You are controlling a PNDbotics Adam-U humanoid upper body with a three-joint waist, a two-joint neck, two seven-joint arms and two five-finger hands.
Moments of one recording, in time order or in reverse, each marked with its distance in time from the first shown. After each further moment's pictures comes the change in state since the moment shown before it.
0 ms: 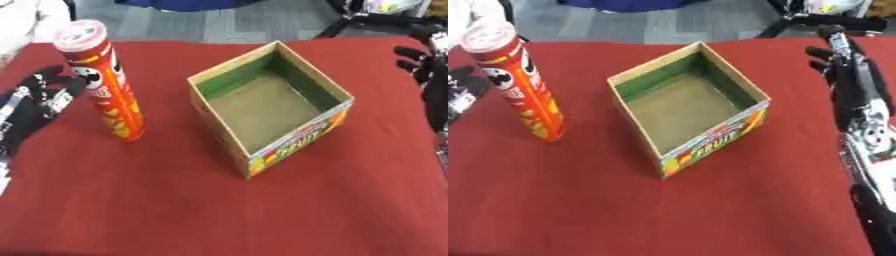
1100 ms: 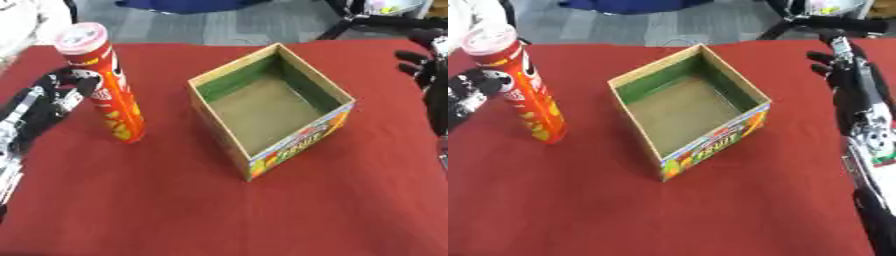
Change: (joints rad) left arm -0.045 -0.024 -0.014 0.055 -0.025 -0.013 -0.020; right arm -0.003 0.000 0.001 0.000 0.000 0.004 0.005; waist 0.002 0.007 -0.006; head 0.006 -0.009
